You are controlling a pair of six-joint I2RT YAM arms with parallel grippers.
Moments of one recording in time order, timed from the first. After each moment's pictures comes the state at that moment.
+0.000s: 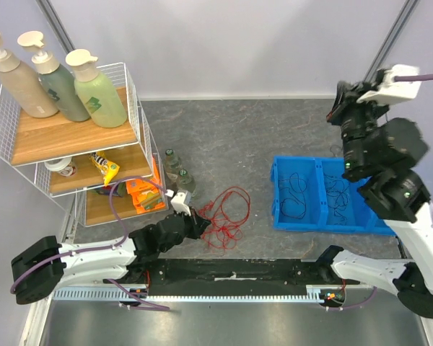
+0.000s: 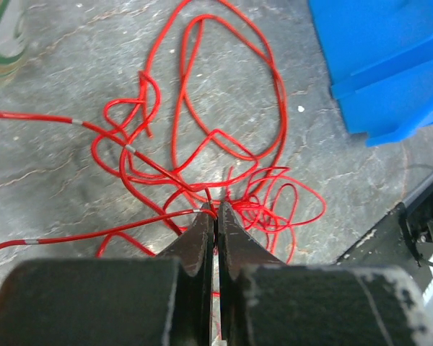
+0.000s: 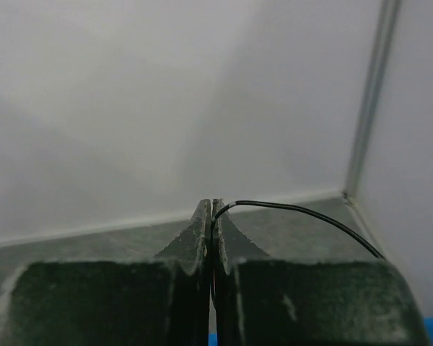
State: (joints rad) left arm -1.09 0.89 0.13 0.31 -0.34 -0.80; right arm 0.76 1.06 1.68 -0.29 0.78 -0.04
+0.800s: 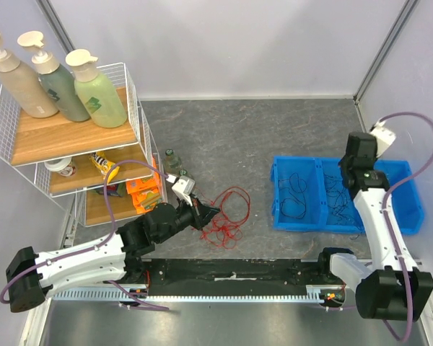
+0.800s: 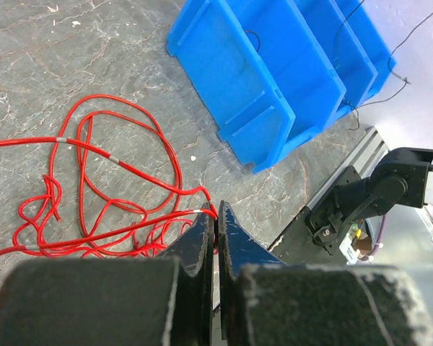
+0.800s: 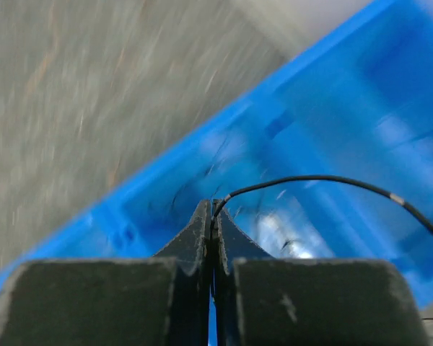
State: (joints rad) left arm -1.09 0.74 0.36 0.17 -0.21 -0.65; right arm -0.06 1.03 0.97 -0.53 0.59 0.43
